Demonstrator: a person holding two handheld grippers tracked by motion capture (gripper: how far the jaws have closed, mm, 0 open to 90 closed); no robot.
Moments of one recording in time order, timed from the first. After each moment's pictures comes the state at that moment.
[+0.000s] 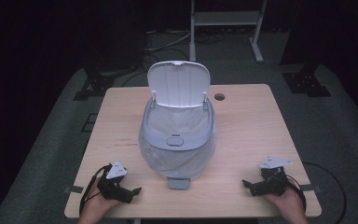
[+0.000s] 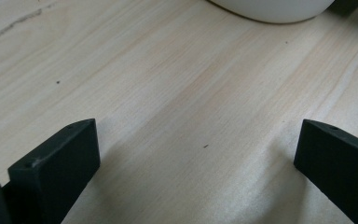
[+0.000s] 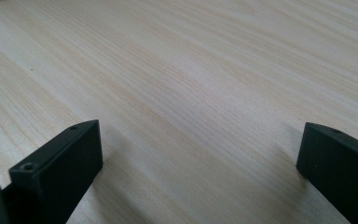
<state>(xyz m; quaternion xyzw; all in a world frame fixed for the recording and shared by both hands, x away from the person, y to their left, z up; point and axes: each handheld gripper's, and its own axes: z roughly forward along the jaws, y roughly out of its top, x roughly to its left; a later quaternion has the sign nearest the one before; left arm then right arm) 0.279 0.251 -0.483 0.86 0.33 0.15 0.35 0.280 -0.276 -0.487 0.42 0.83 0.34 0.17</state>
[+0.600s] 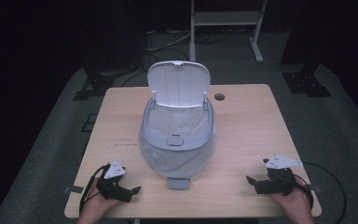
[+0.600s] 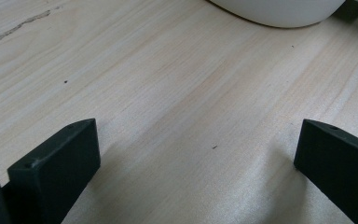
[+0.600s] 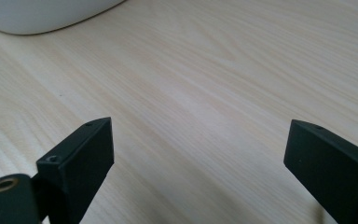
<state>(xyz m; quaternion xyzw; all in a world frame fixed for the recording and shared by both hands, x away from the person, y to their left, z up) 0.279 0.253 -0.484 0.86 0.33 0.15 0.36 0.267 -0.284 -0.456 0.39 0.82 0.36 0.21</state>
